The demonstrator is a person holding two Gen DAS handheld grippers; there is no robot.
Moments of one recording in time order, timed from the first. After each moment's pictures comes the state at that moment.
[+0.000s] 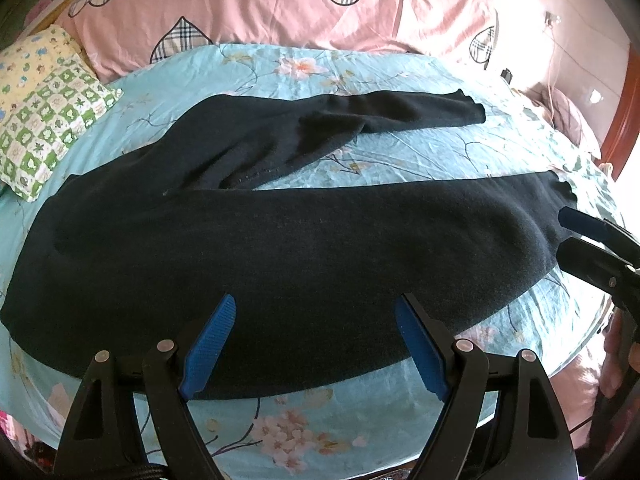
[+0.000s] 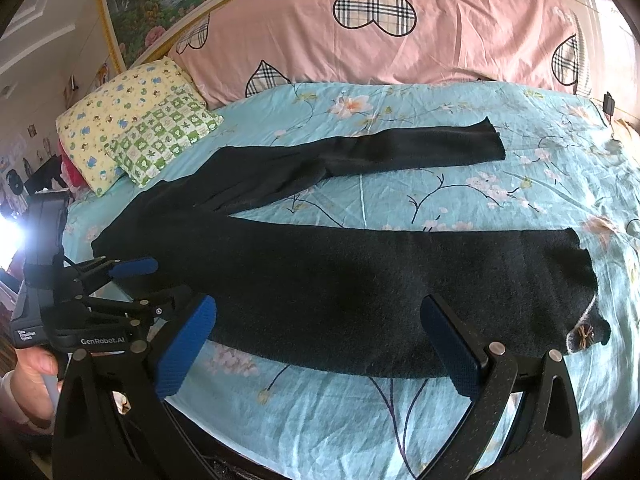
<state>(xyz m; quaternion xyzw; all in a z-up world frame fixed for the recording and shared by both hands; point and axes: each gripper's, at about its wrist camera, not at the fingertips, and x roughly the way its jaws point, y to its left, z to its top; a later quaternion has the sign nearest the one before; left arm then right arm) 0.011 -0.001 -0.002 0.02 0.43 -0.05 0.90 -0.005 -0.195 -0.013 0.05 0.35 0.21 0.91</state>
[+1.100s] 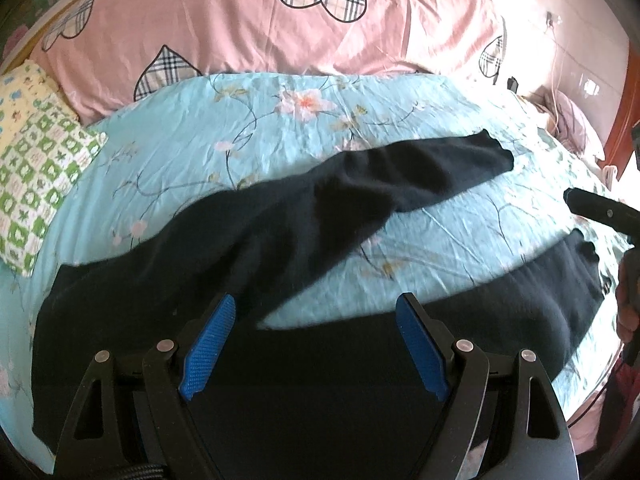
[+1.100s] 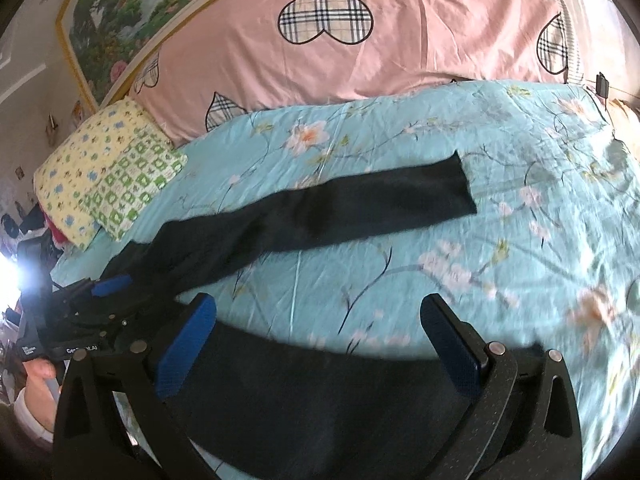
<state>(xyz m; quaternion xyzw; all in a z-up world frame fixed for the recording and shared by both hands) 0.115 0.011 0.037 0.04 0.42 -0.06 0.90 0.110 -0.252 0.019 0.10 0.37 0.20 0.90</state>
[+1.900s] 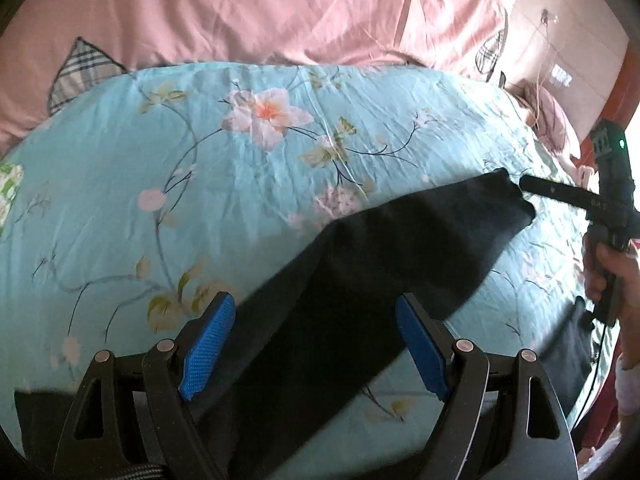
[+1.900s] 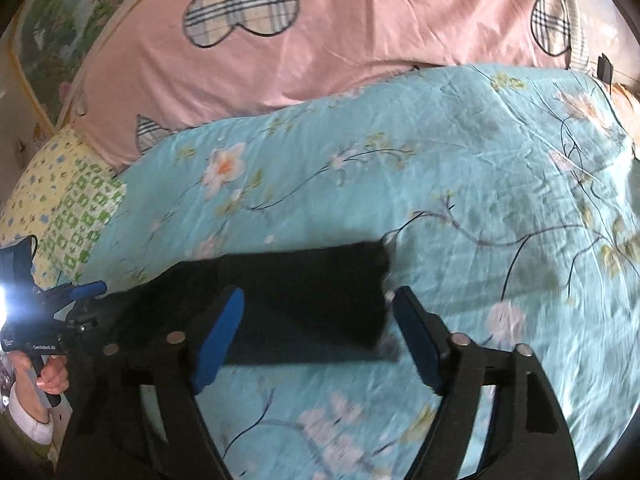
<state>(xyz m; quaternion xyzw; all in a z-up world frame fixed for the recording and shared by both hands) 0.281 0.005 0.029 0.02 0.48 -0.15 0.86 0.270 -0.314 -0.001 0.13 0.42 0.16 0.88</state>
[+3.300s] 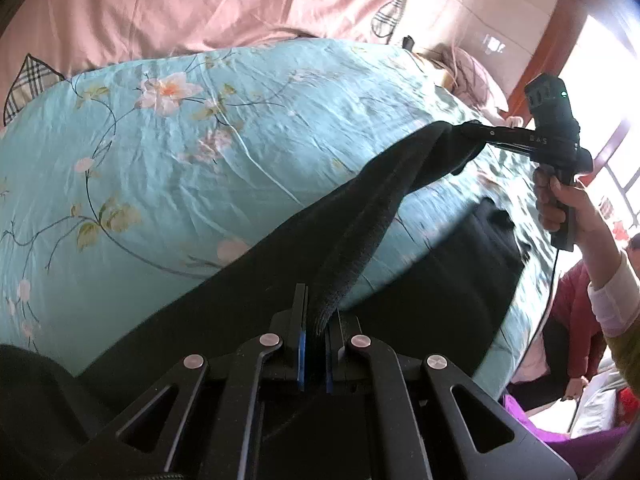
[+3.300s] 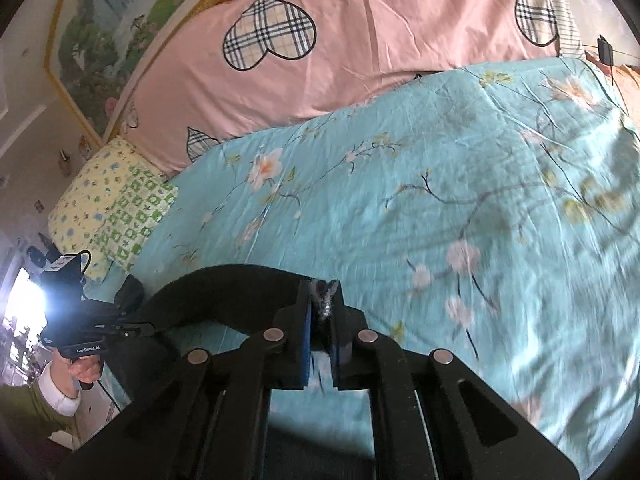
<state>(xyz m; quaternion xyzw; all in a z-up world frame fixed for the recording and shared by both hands) 0.149 -0.030 0.040 0.04 0.48 -0.28 0.83 0.173 -0.370 0.013 0.17 0.39 0.24 0.87</state>
